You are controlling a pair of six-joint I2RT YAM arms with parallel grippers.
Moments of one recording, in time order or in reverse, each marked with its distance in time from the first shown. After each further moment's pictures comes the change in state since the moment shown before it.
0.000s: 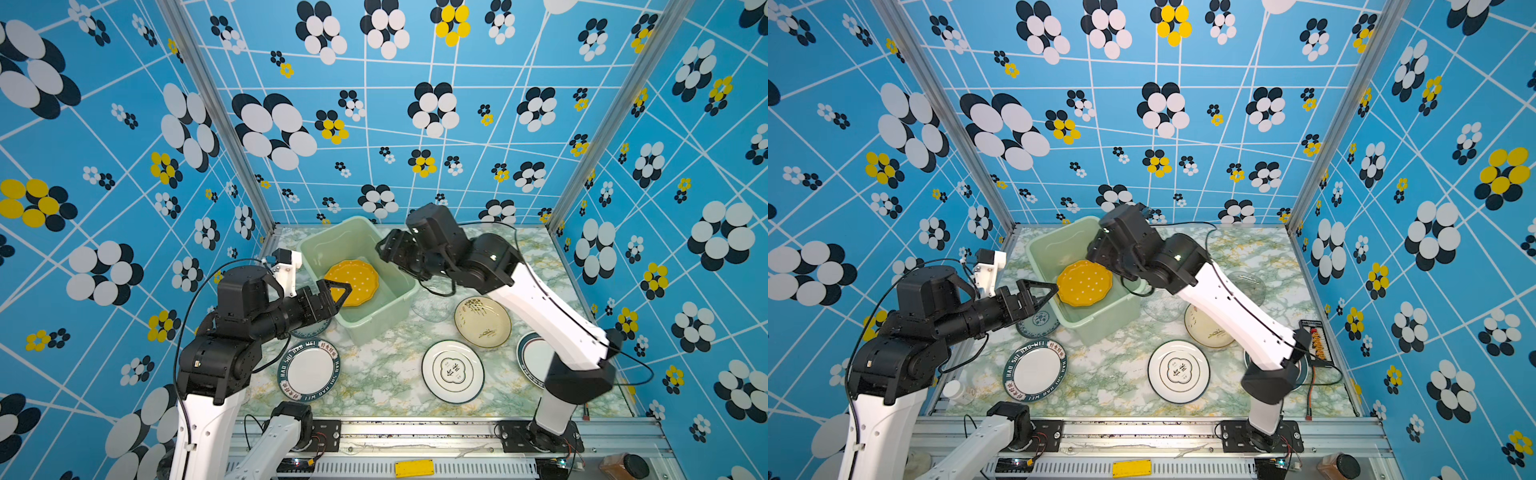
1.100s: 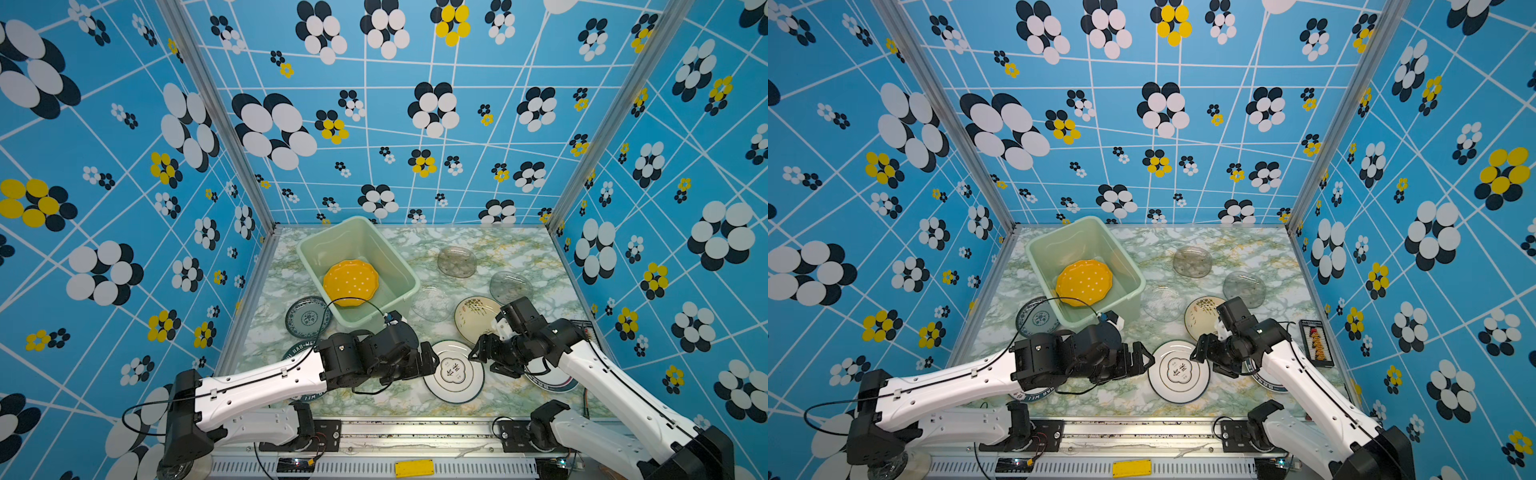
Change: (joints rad) left arm -1.036 0.290 -0.435 0.429 -0.568 -0.711; right arm -0.517 -0.690 -1.366 0.016 -0.517 -0.322
